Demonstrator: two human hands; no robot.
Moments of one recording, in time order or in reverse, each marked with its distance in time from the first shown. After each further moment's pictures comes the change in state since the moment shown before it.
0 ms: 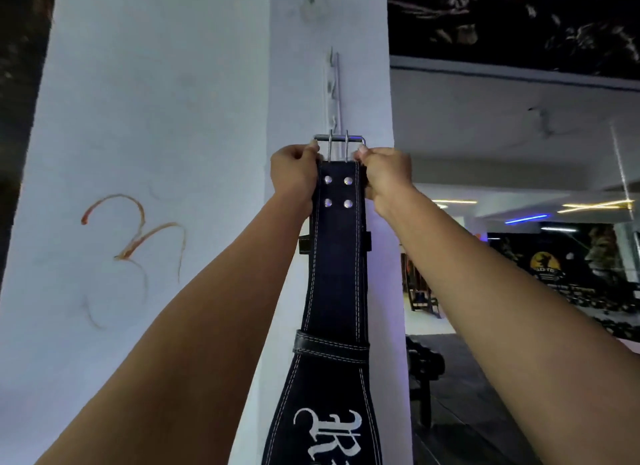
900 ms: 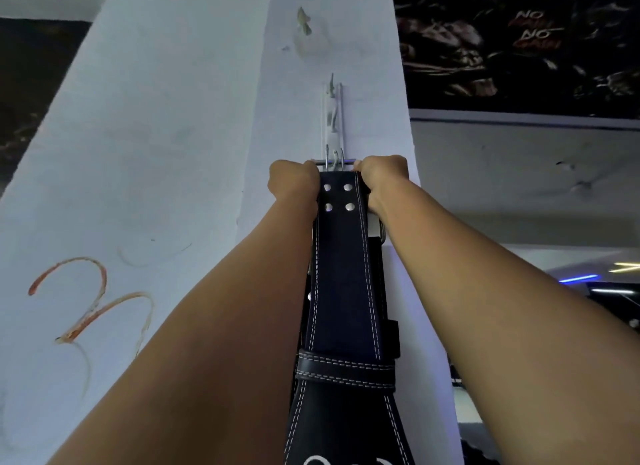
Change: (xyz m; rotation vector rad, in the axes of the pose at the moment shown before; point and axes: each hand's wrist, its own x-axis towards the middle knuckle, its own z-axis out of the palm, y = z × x) left_hand 0.141 -0.037 0.067 0.122 0.163 -0.017; right_hand 0.158 0.015 0.046 0.075 0.020 0.029
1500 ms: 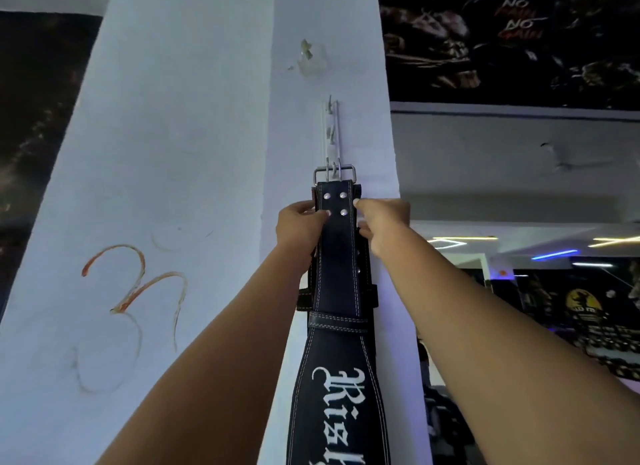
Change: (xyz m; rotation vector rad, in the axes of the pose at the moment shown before) left_hand -0.124 0.008 -0.078 0.019 -0.257 -0.076; right_hand -0.121 0.000 -0.046 -0.003 0.064 0.114
